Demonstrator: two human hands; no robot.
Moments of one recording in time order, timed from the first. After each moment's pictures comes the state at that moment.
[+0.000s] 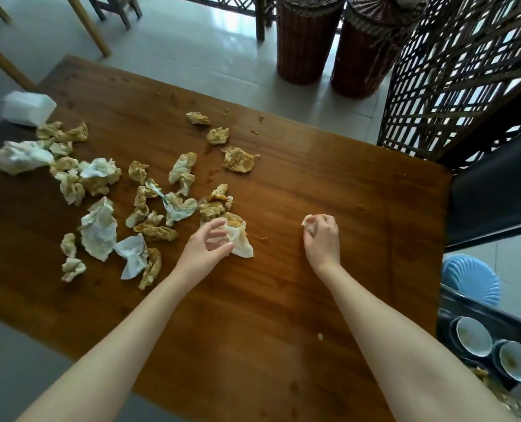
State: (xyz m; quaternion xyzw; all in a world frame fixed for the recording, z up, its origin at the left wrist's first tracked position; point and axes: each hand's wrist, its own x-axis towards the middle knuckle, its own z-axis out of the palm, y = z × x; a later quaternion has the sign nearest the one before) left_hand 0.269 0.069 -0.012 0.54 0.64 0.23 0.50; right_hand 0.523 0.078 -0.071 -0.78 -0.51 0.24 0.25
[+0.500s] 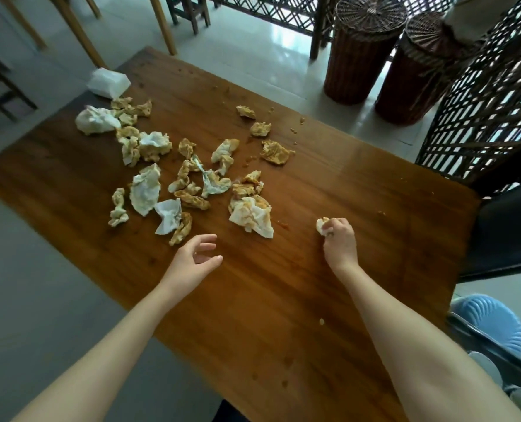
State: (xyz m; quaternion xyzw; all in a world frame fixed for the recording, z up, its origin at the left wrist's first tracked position) left_hand 0.236 -0.045 0.017 0.48 0.71 0.26 0.44; right_hand 0.528 0.054 -0.054 -0.73 -0.59 0.25 0.23
